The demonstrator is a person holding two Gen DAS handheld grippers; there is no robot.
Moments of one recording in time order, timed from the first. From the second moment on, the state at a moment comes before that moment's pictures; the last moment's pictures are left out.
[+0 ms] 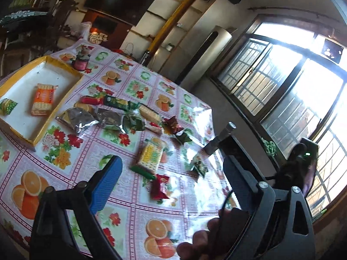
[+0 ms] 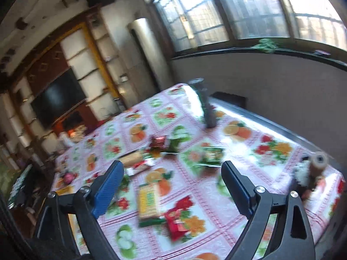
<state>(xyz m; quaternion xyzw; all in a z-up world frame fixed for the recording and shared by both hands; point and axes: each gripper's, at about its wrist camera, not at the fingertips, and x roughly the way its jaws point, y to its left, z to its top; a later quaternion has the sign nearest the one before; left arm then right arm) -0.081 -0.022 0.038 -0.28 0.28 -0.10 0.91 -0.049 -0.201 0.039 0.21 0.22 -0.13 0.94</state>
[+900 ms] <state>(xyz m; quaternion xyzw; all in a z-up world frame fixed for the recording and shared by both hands) -0.032 0.050 -0.030 -0.06 0.38 -0.04 0.92 -0.052 -0.227 -0.006 0.12 0.32 0.08 0.94</state>
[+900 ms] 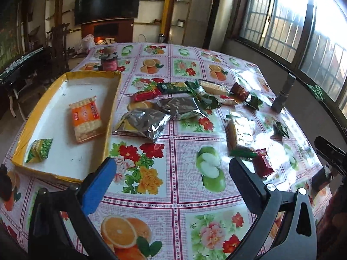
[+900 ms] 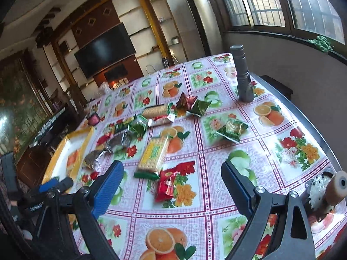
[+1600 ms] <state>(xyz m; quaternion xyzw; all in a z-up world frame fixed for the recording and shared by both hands) 0.049 0.116 -0.072 -0.01 0.47 0.03 0.88 -0.010 -0.213 -0.027 0.13 0.39 0.10 0.91</state>
